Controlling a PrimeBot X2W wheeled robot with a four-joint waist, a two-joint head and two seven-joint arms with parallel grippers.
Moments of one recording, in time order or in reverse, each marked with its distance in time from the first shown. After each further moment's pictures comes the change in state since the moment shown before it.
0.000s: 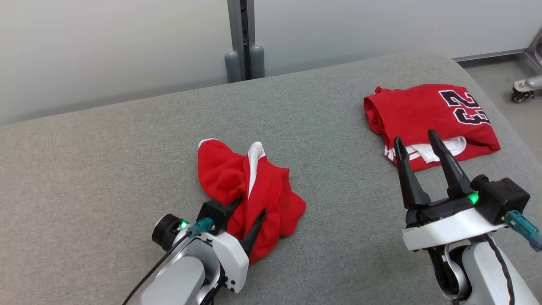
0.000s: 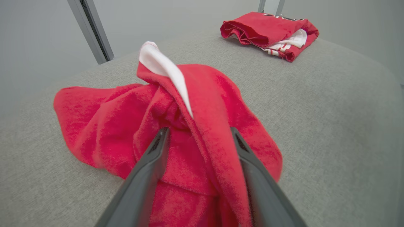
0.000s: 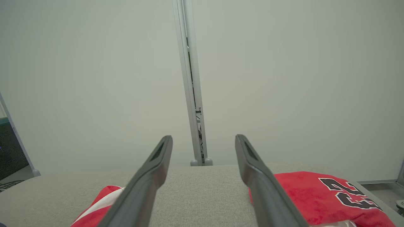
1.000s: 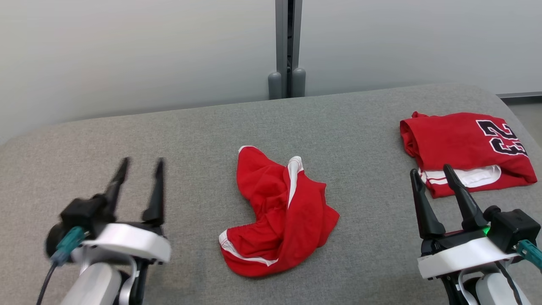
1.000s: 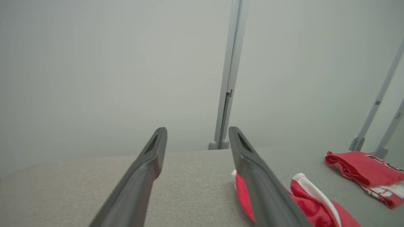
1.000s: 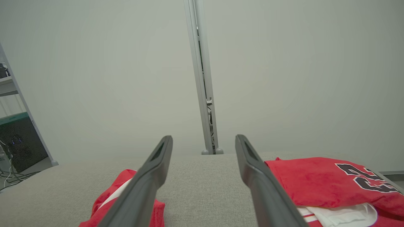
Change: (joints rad) left arm 0.260 0.221 0.417 -0.588 -0.082 0.230 -0.034; right arm 0.129 -0.010 -0.057 0.000 0.002 0.000 0.000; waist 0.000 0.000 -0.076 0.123
